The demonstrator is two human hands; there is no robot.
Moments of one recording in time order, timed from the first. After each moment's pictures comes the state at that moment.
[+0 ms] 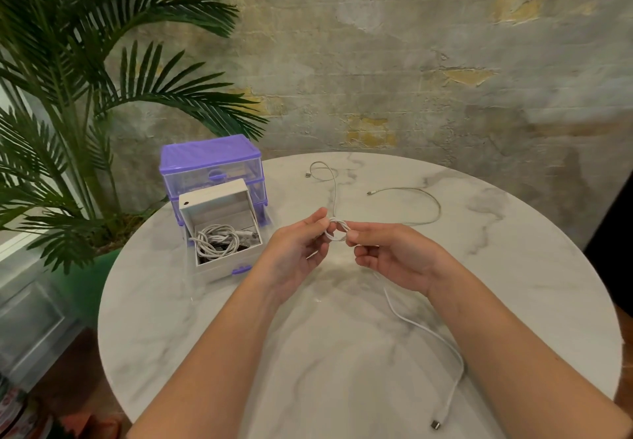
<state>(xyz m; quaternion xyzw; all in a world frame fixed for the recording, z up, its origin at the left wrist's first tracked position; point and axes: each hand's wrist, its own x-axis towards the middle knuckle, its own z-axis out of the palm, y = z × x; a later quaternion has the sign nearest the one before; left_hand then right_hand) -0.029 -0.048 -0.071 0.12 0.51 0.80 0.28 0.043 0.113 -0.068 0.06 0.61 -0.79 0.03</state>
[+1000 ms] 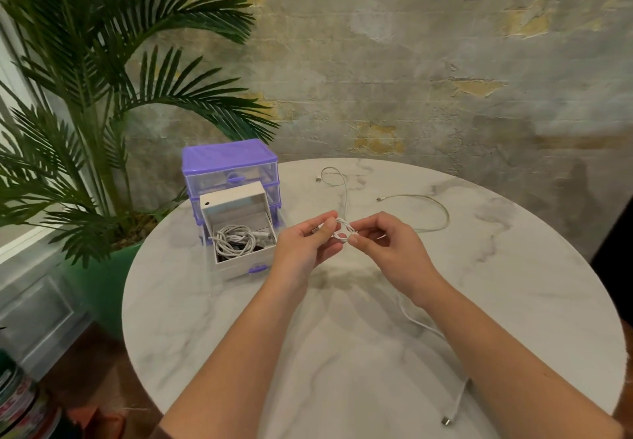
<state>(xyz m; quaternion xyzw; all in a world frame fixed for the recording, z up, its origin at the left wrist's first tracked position) -0.023 -0.052 -0.069 0.11 0.55 0.81 0.17 0.042 0.087 -0.076 0.05 0.79 -0.55 -0.25</state>
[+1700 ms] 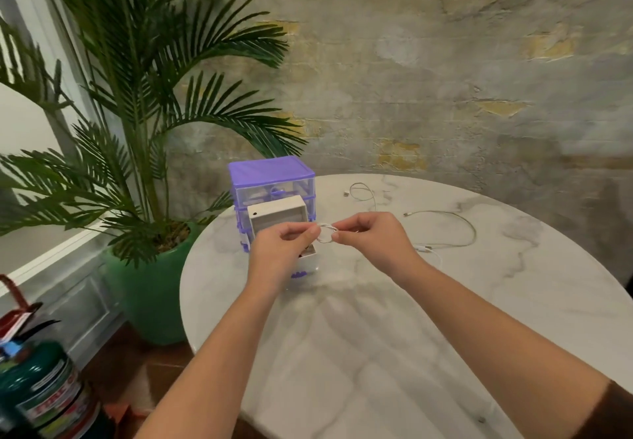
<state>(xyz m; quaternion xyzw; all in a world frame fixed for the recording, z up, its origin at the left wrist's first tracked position) -0.037 -0.135 -0.051 0.13 0.73 0.67 -0.04 0.014 0.020 -0.031 0.06 0.81 -0.55 -0.19</state>
